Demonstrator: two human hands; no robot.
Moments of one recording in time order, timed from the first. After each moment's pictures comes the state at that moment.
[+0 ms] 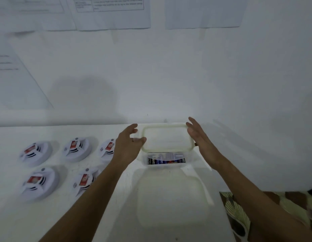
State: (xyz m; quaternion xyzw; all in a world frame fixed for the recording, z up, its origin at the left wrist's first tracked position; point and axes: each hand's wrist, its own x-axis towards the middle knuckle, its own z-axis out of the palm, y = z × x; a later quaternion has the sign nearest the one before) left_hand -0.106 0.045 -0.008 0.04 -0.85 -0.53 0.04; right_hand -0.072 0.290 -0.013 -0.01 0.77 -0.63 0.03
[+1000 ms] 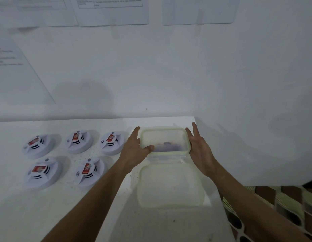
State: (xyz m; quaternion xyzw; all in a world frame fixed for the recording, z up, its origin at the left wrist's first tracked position) left_hand -0.079 0.051 -0.040 0.01 -0.84 -0.54 -0.09; right_hand -0.039 0.279 -0.047 0.02 0.59 -0.81 0.04
